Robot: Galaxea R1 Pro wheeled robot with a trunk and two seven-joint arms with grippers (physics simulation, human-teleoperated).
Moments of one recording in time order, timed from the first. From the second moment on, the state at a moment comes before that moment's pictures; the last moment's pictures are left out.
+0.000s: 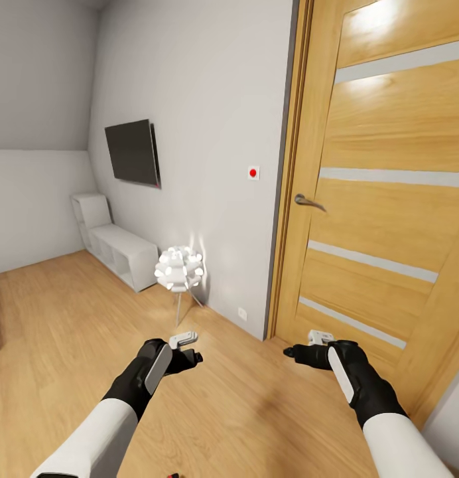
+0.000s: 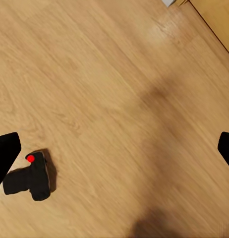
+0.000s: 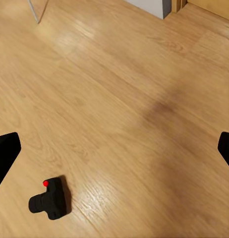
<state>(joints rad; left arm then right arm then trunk) -0.69 -0.12 -0.02 -0.70 0.35 0.77 0.17 -0.61 -0.04 -0.09 -0.89 -0.12 0.81 0.19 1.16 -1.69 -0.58</state>
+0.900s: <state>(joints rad) -0.69 -0.12 -0.01 -0.70 0.35 0.77 0.32 -0.61 -0.03 -0.09 -0.89 -0.07 0.72 -0.01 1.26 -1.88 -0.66</state>
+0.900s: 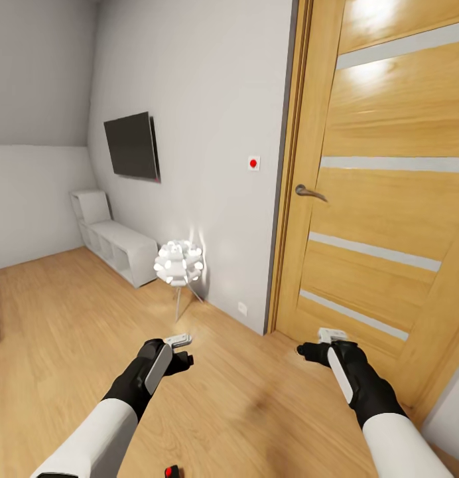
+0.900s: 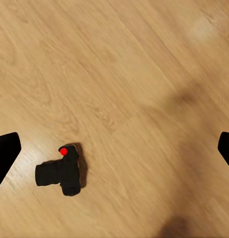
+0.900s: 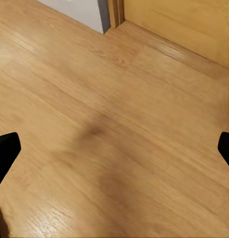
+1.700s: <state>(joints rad) -0.69 -0.12 -0.01 -0.70 0.36 0.76 0.43 -0.61 -0.03 -0.09 -0.89 -0.07 0.70 -0.07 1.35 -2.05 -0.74</state>
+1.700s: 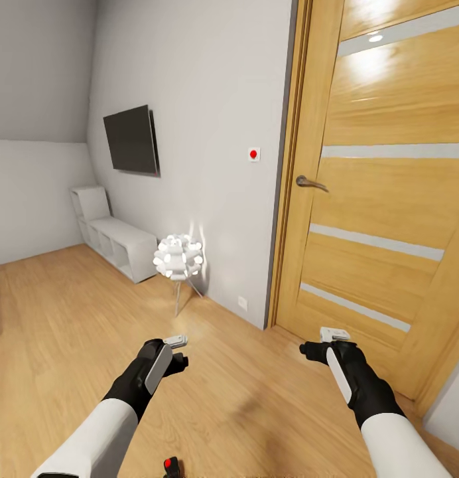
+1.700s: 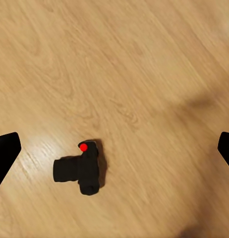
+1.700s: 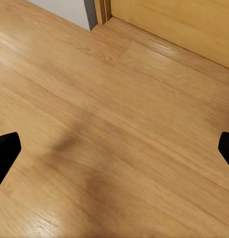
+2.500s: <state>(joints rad) -0.69 -0.12 -0.01 -0.70 0.36 0.76 0.43 -0.61 -0.03 -0.09 -0.89 -0.07 0.70 -0.07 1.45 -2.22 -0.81</state>
